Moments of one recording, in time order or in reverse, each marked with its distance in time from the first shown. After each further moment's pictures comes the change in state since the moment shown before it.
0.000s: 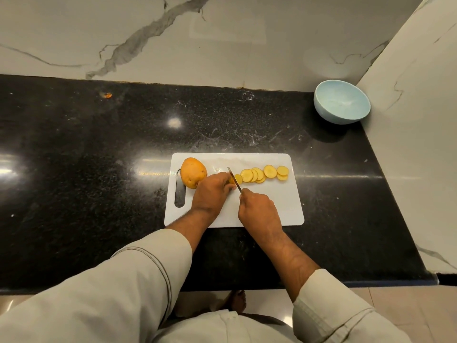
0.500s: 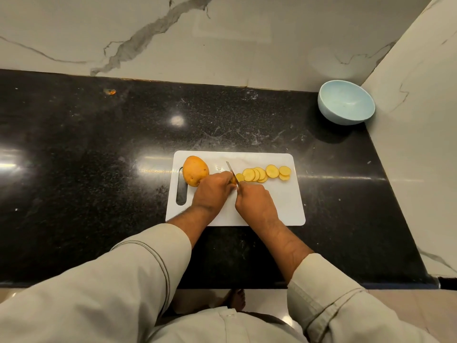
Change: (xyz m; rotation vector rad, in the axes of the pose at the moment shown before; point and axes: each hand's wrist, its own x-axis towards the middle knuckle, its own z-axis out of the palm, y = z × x) left_hand 0.001 0.002 -0.005 0.057 -0.092 0.025; right_hand 0.019 -0.008 -0.004 0.106 -0.030 0.024
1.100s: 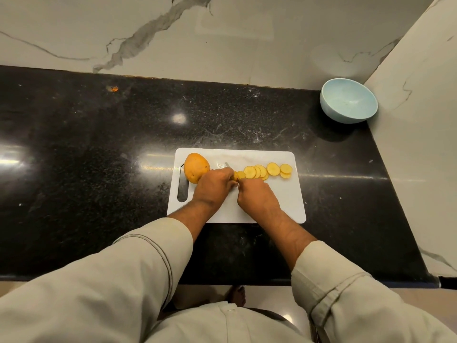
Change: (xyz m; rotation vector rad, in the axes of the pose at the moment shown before) left_hand 0.004 0.002 -0.004 0.048 -0.030 -0.017; right_hand 0.010 0.005 -0.007 -0.054 -0.108 -0.024
